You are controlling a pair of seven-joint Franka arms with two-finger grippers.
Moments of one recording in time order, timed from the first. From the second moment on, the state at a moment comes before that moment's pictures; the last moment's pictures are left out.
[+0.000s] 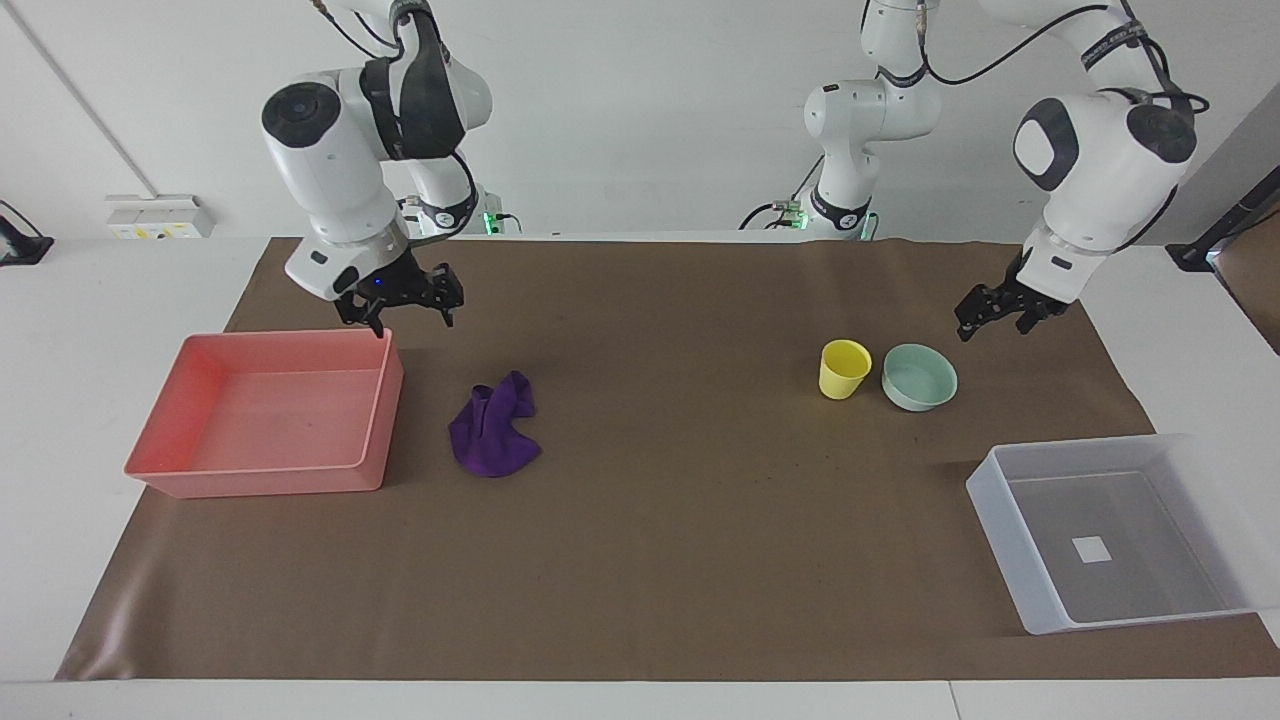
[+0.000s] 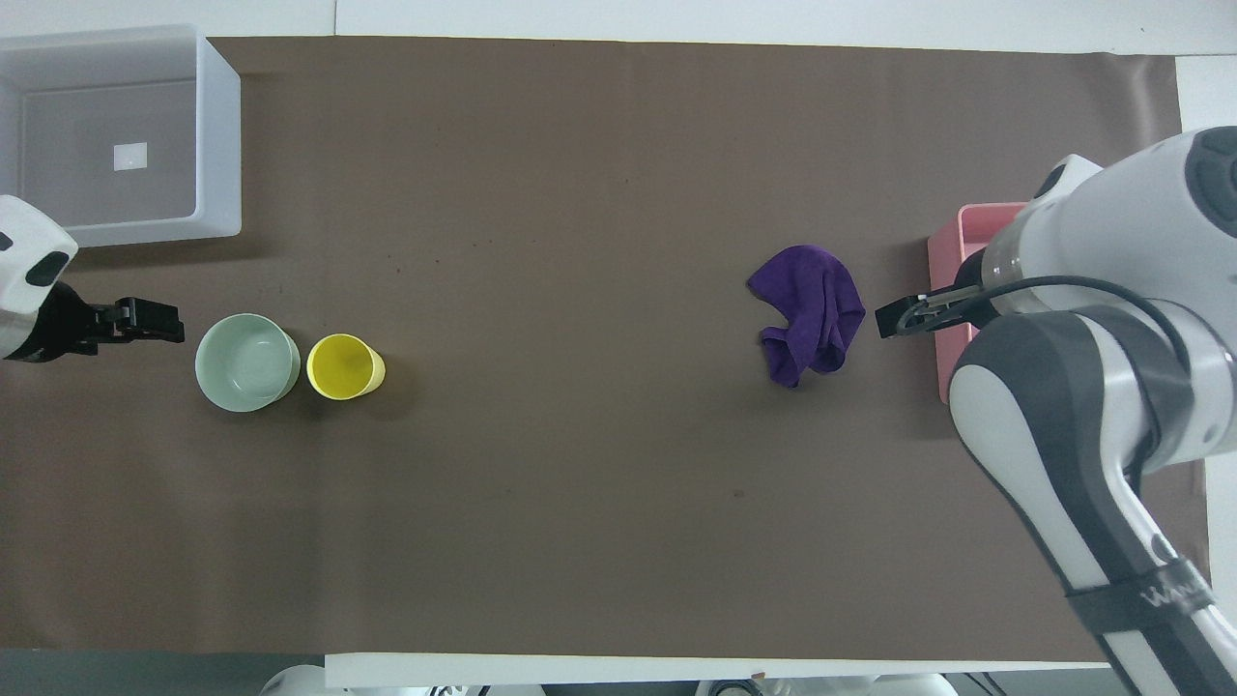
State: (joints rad) left arm -0.04 -0.13 0.06 -2.24 0.00 2.08 -0.03; right arm 0.26 -0.03 -0.10 -2.03 0.01 1.94 -0.03
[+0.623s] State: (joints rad) left arm -0.04 -0.09 0.05 -2.43 0.00 2.29 -0.11; right arm 0.31 0.13 -0.10 -2.12 0.01 2.26 -0.02
